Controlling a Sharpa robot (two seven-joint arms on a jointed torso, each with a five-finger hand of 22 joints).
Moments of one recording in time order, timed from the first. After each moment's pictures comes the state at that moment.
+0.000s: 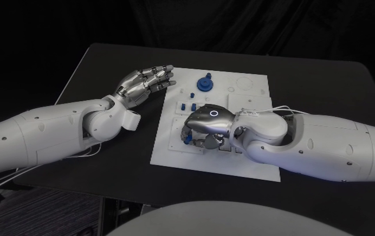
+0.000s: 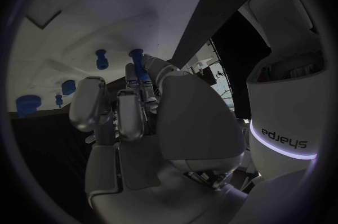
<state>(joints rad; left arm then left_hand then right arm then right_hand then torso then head) 1.18 -0.91 -0.21 1.44 0.00 0.14 0.65 1.48 0.17 0.01 0.18 0.60 0.56 0.16 0.08 0.08 0.16 0.14 0.44 0.05 0.11 0.23 0.26 0.04 0.14 0.19 0.29 0.05 0.39 1.23 -0.65 -0.25 1.71 -1.77 -0.27 0.02 1.49 -0.11 0.40 0.05 0.22 1.07 0.12 0.17 0.26 1.02 0.08 0.48 0.13 1.47 -0.02 1.39 1.16 0.09 1.43 0.09 1.18 1.31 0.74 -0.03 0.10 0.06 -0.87</state>
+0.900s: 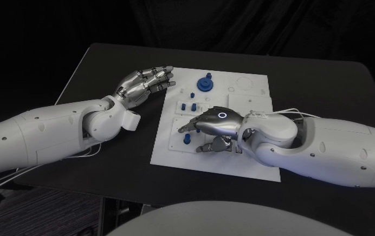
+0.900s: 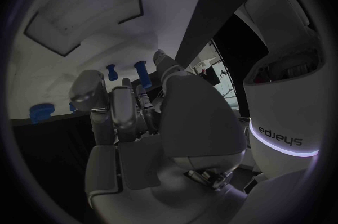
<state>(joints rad) 1.18 -0.91 -0.21 1.44 0.01 0.14 0.64 1.48 0.17 0.02 0.17 0.60 0.56 0.16 0.08 0.08 0.16 0.14 0.44 0.05 0.11 0.23 0.26 0.04 0.14 0.19 0.29 0.05 0.39 1.22 -0.72 -0.25 1.75 -1.75 -0.26 0.00 1.42 -0.13 0.18 0.15 0.12 0.60 0.10 0.07 0.13 0.68 0.16 0.32 0.07 1.40 0.06 1.34 1.09 0.09 1.36 0.16 1.03 1.31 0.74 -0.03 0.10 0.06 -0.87</state>
